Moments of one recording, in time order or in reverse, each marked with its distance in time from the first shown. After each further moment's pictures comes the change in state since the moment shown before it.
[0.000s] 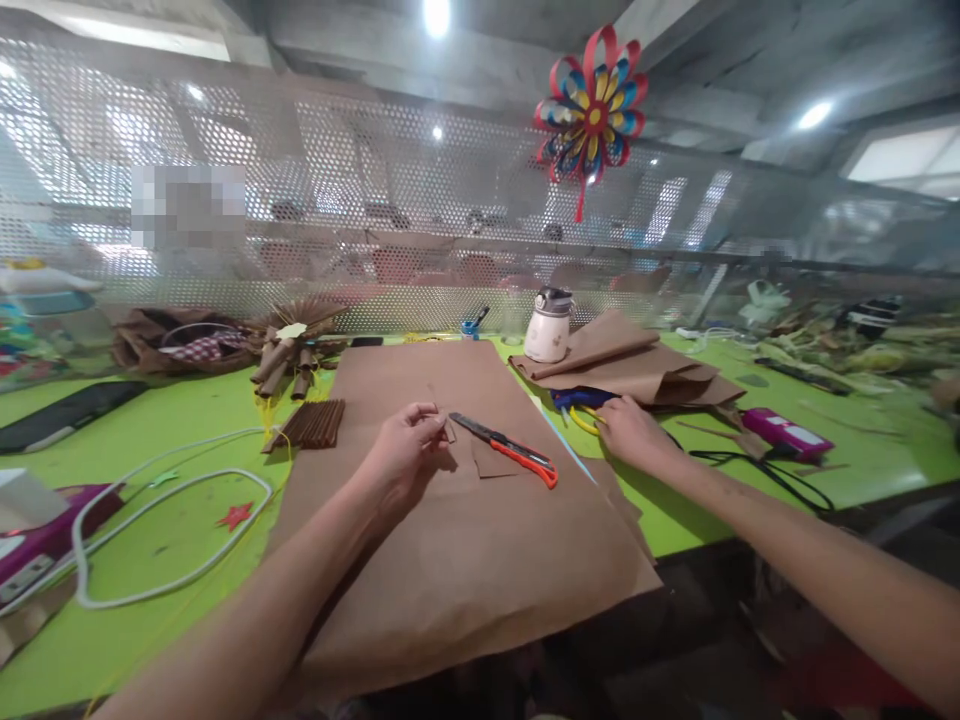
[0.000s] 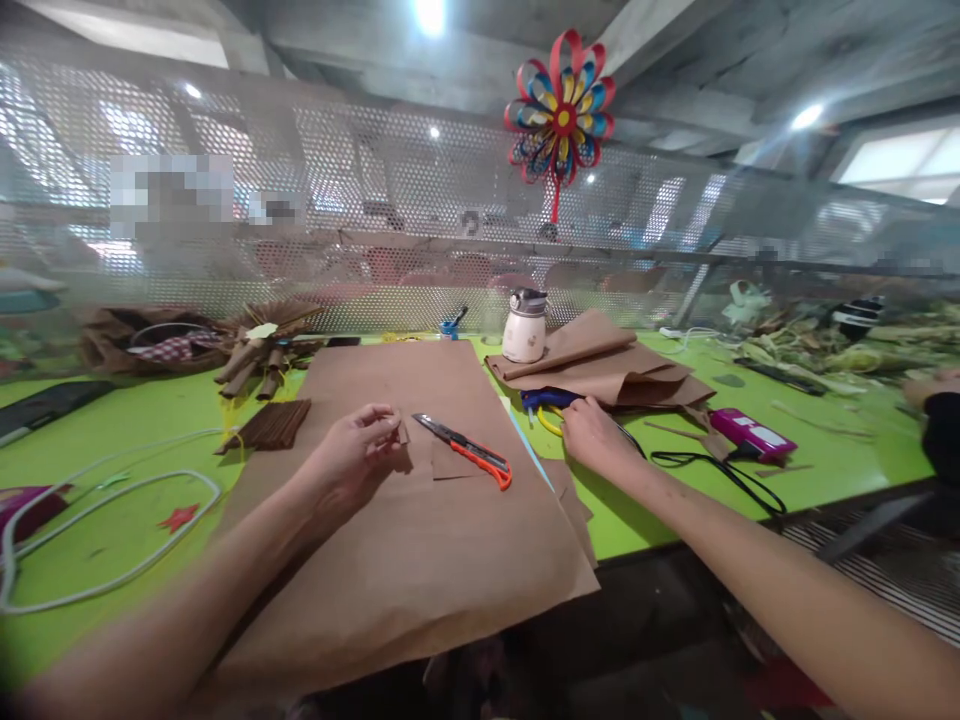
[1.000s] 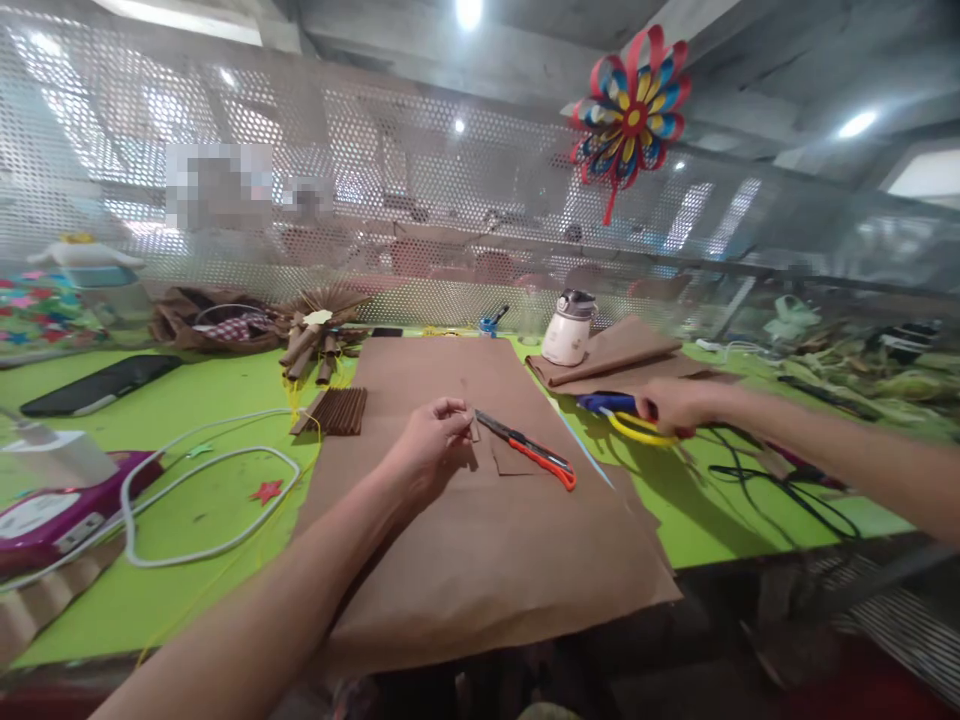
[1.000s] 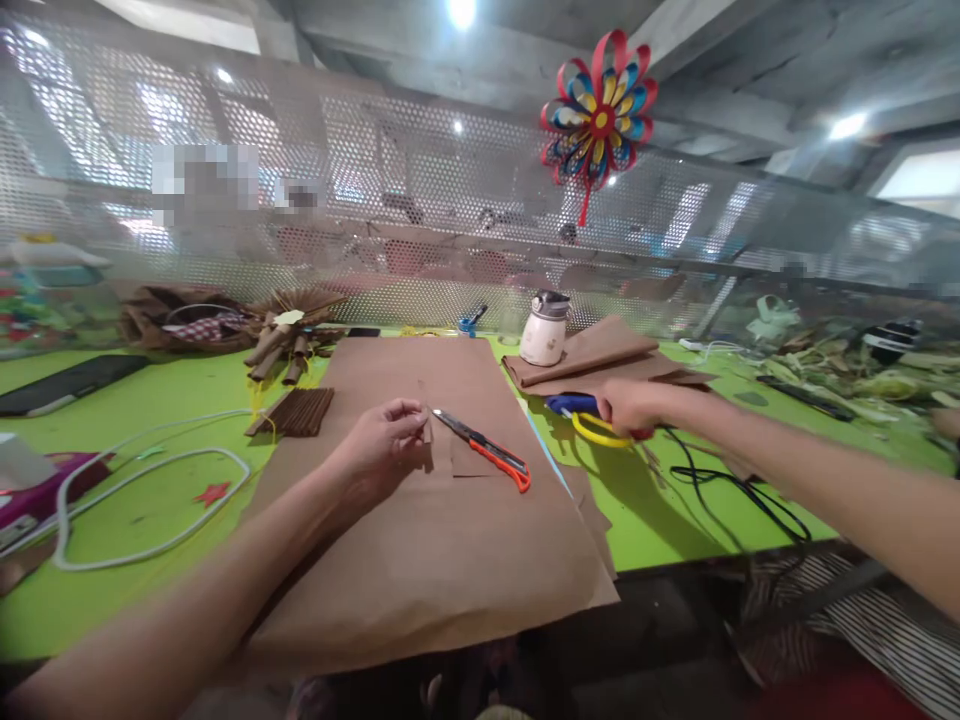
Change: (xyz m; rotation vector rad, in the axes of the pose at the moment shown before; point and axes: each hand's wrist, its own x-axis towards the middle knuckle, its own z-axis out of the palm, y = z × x) left_hand 0.000 -0.003 -0.001 -0.020 -0.074 -0.019; right_hand 0.034 0.030 -0.079 0.117 -0.543 0.143
